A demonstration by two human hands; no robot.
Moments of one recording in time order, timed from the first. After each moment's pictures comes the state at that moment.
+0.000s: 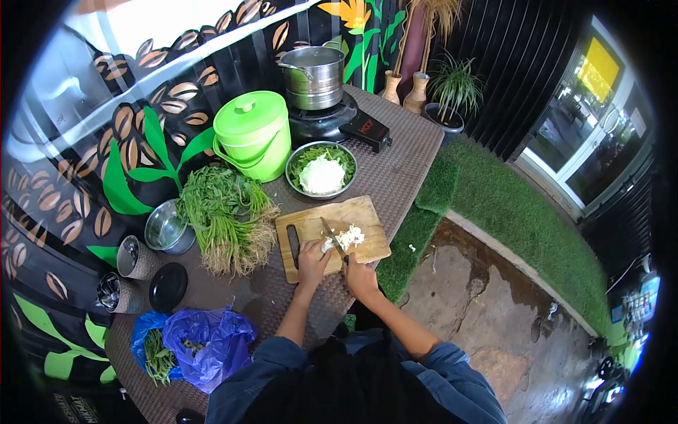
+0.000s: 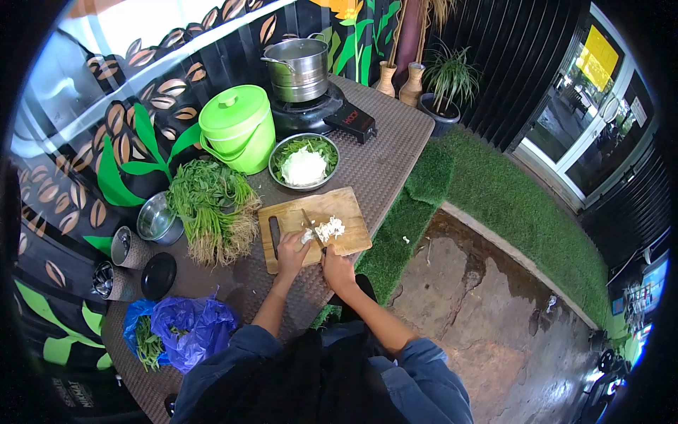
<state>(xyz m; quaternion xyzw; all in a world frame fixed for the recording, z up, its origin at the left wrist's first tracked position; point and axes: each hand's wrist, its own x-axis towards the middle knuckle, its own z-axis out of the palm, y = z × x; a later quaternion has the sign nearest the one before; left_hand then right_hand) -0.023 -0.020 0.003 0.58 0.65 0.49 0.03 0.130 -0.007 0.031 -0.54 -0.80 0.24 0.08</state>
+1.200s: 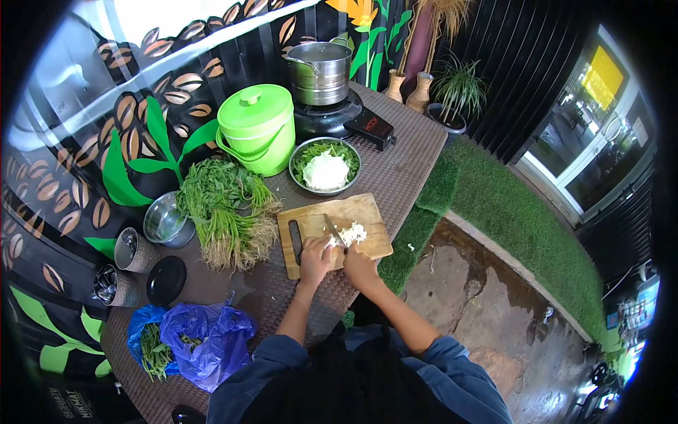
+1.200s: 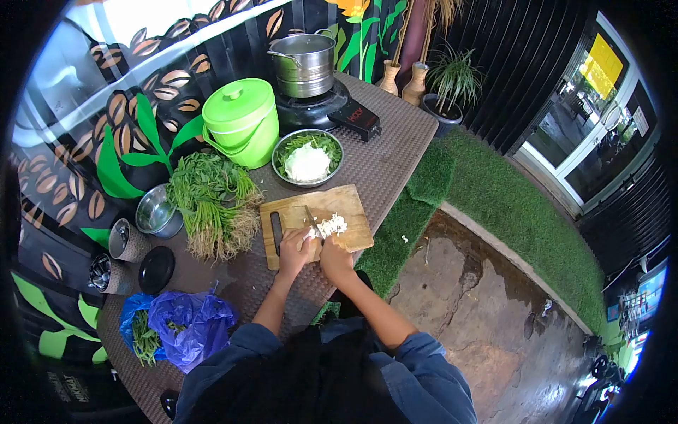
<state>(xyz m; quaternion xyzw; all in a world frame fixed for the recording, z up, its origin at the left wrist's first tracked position) -0.020 -0.022 0.001 0.58 0.64 0.50 0.06 0.116 0.003 0.045 -0.52 -0.83 0.20 0.08</state>
